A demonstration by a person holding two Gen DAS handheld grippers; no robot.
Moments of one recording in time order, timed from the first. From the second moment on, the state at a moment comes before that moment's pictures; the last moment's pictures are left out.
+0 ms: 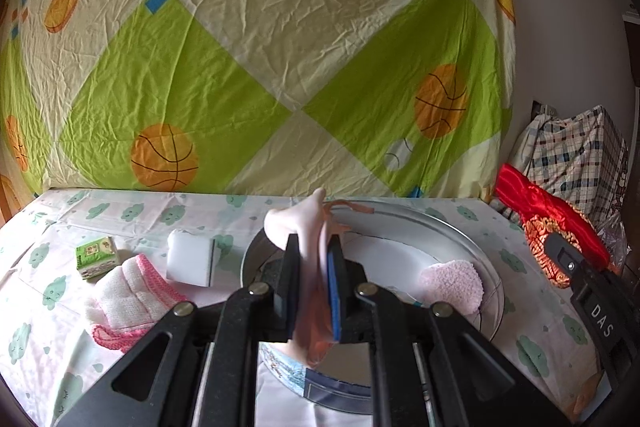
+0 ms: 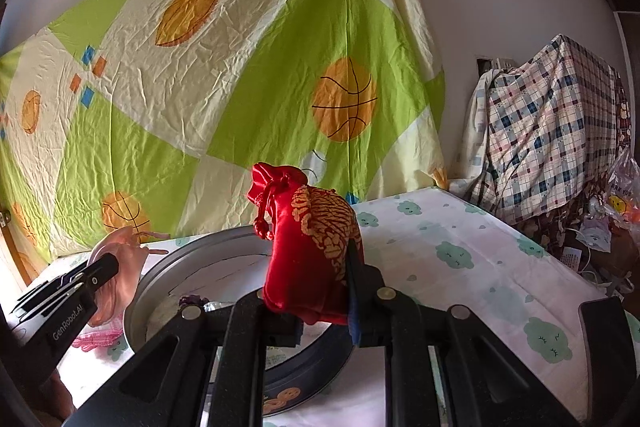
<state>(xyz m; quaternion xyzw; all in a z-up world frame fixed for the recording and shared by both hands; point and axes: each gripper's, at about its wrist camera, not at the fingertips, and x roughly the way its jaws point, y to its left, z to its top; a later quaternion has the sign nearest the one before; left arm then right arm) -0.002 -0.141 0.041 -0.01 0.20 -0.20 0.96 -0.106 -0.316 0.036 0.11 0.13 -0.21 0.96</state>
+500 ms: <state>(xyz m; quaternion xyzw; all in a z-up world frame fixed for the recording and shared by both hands) 0.026 -0.180 0.017 0.02 0.25 -0.19 0.95 -0.041 -0.327 0.014 0.09 0.18 -0.23 0.95</state>
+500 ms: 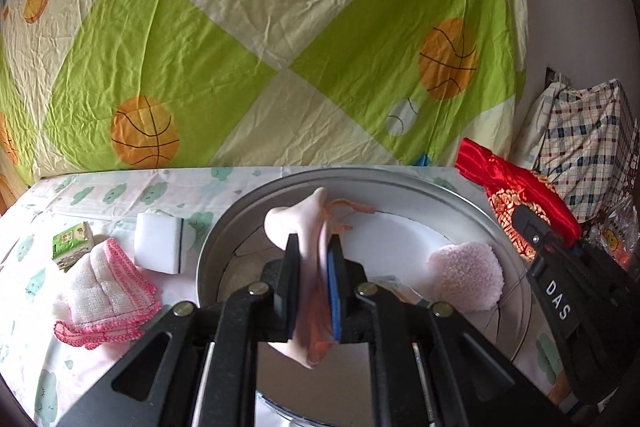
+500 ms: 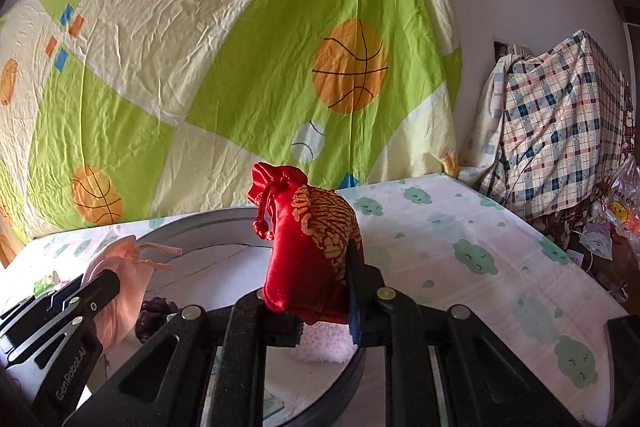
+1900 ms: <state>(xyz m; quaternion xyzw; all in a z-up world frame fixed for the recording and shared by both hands) 0.023 -0.178 0.009 0.03 0.21 -0.15 0.97 -0.049 -0.316 0.015 0.06 0.10 -0.25 0.96</state>
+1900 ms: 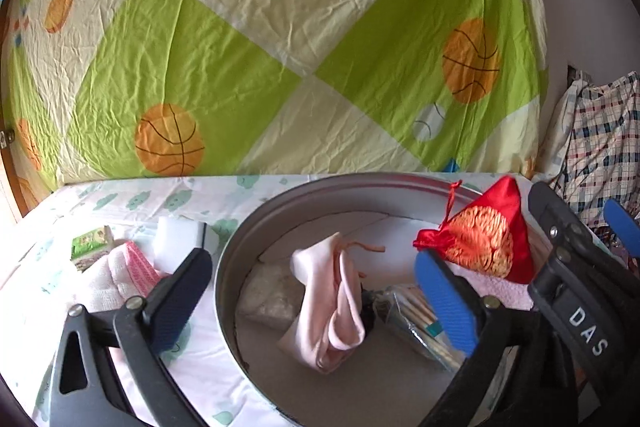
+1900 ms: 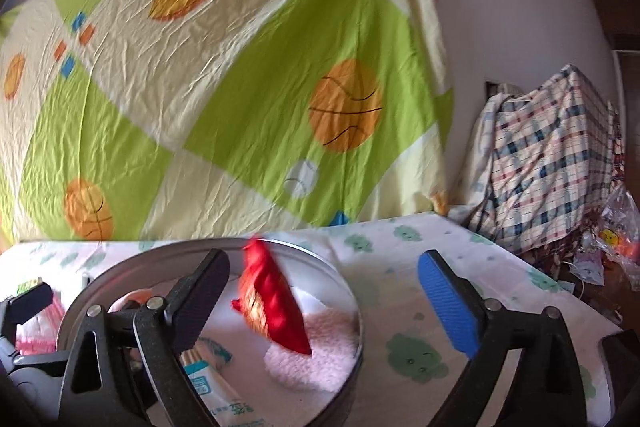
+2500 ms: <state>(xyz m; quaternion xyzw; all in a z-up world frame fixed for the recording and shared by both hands) 0.006 -0.118 0.014 0.04 0.19 -0.11 0.97 -0.090 -0.300 0.025 0.05 0.02 -0.31 0.95</state>
